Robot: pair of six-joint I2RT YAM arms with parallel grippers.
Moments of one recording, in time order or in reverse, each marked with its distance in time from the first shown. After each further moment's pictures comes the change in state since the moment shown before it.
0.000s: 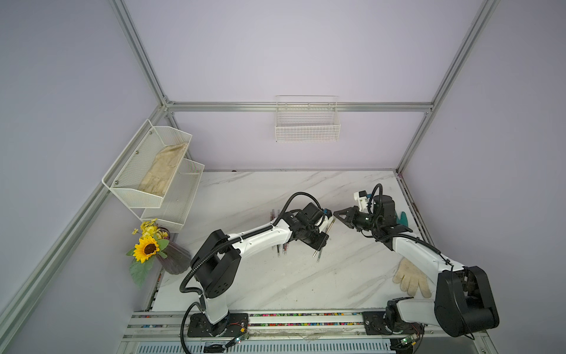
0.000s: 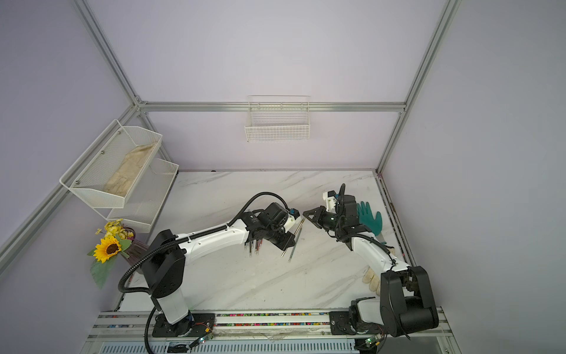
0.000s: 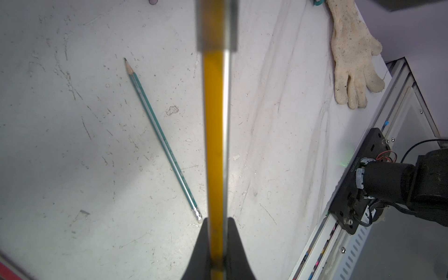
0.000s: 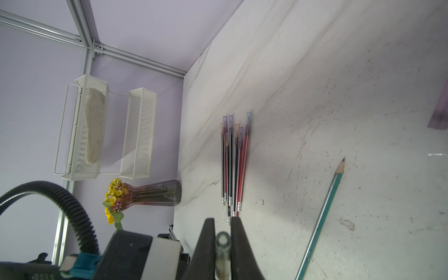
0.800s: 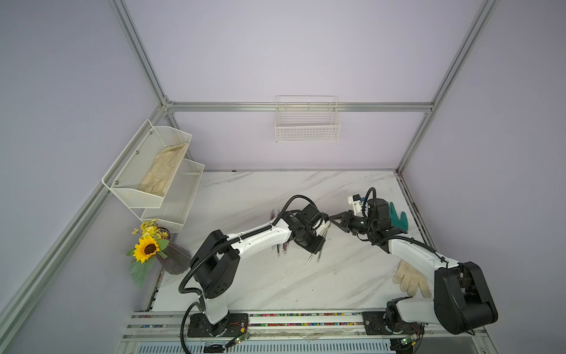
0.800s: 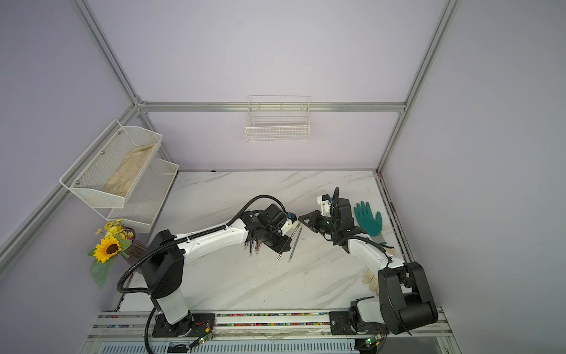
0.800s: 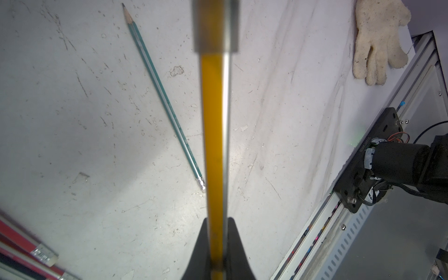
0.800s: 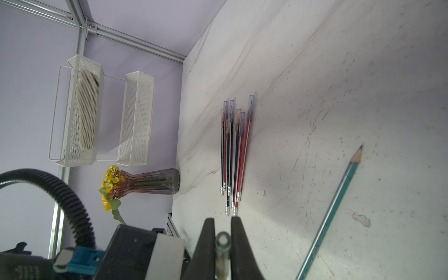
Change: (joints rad) left arm 0.003 -0.002 0.012 -0.120 0.003 0.011; right arm 0.062 0.023 -0.041 0.049 -0.016 -0.006
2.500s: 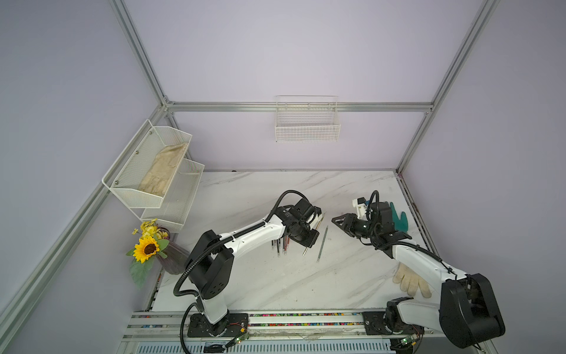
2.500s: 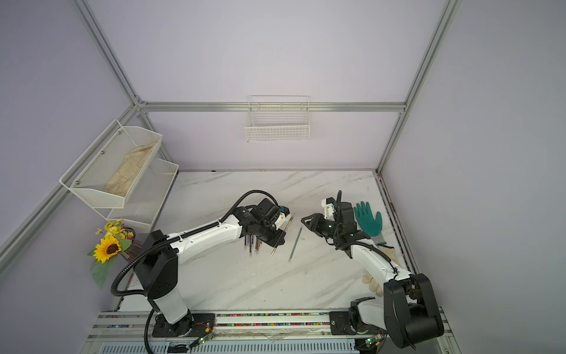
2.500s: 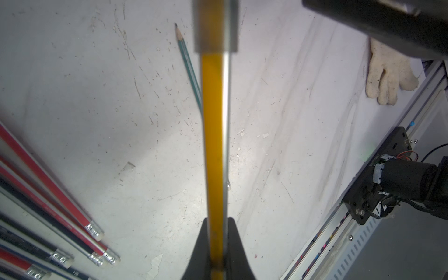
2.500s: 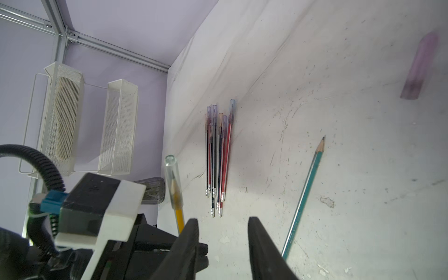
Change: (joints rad) left arm 0.063 -0.039 -0.001 -0.020 -0.031 -0.001; right arm 0.000 -0.089 -0.041 -0.079 0.095 -0.036
